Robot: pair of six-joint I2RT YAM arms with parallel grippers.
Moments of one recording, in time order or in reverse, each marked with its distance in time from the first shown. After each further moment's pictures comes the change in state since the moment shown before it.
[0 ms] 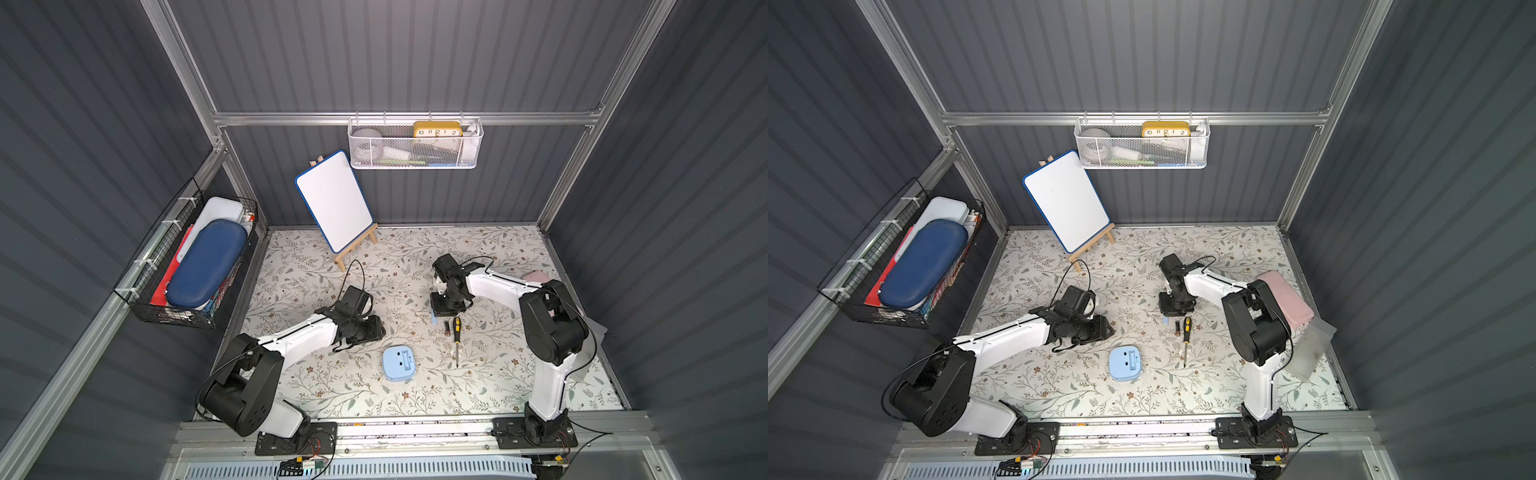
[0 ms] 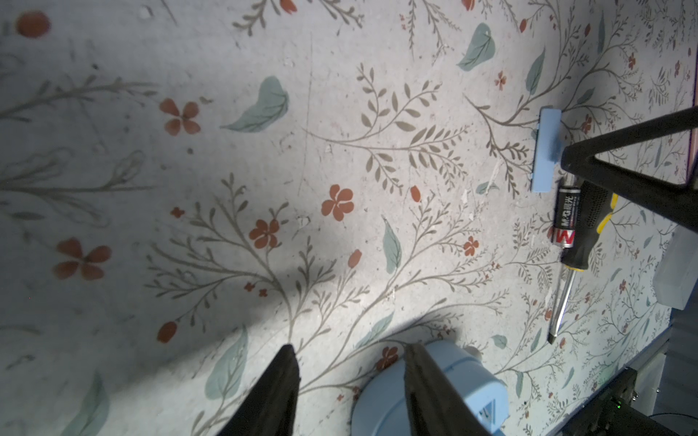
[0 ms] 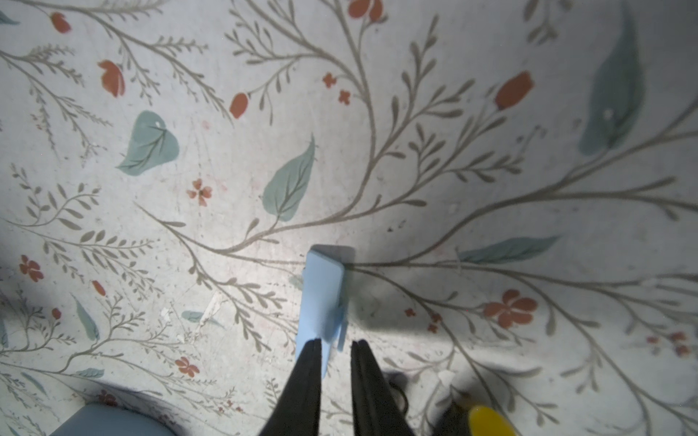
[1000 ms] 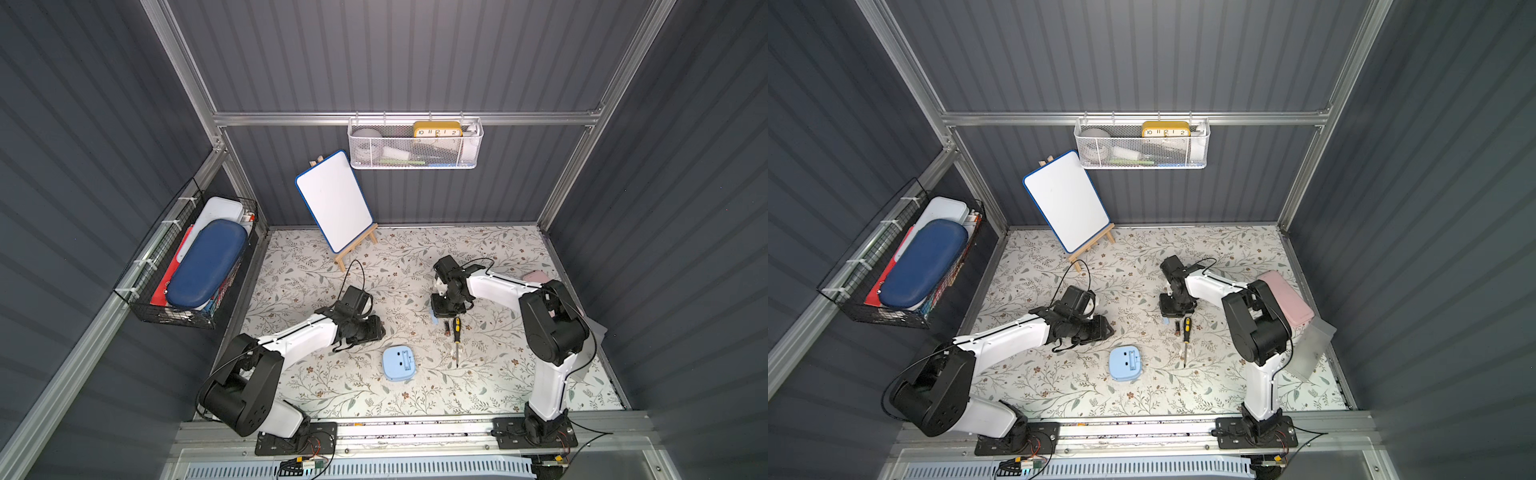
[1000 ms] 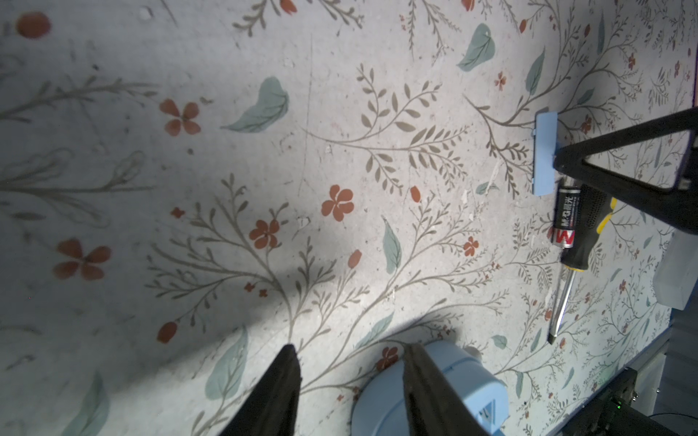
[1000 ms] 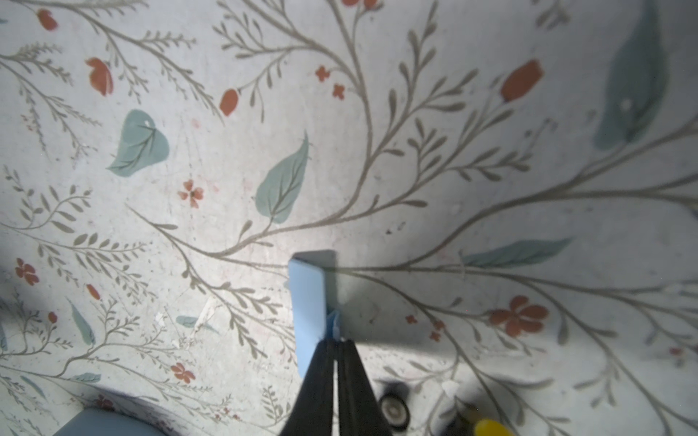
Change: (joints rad) left arm 0.000 0.000 0.000 0.000 0.000 0.000; right arm -0.005 -0.019 -0.040 0.034 -0.014 0.014
